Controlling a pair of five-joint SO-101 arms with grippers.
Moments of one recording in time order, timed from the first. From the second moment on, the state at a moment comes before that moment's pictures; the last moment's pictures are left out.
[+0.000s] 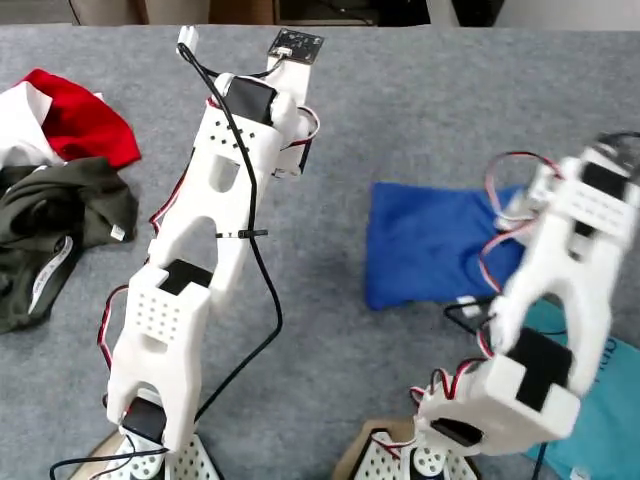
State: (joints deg) left arm 18.2 36.4 -57.1 100.2 -5.0; right arm 28.7 2.3 9.6 80.6 -19.9
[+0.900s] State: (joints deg) left arm 18.2 36.4 -57.1 100.2 -5.0; right arm 78.9 1.1 9.6 86.8 19.8
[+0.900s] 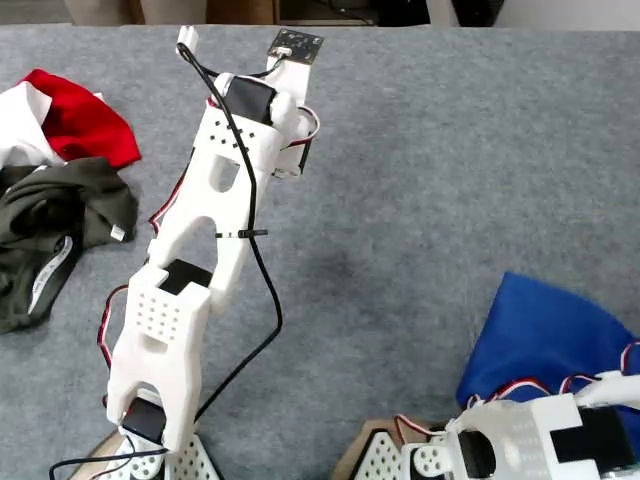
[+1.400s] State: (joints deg) left arm 18.2 32.6 -55.2 100.2 -5.0; right arm 81.6 1.1 9.6 86.8 20.3
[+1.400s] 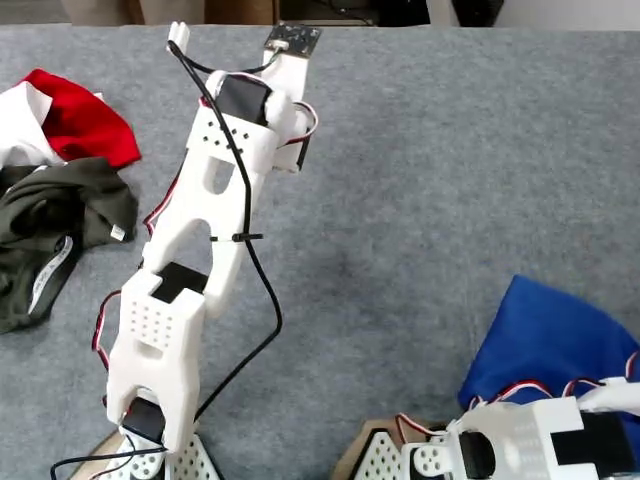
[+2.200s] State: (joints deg) left arm 18.1 32.3 -54.9 100.2 -5.4; right arm 81.0 1.1 -4.7 100.9 19.9
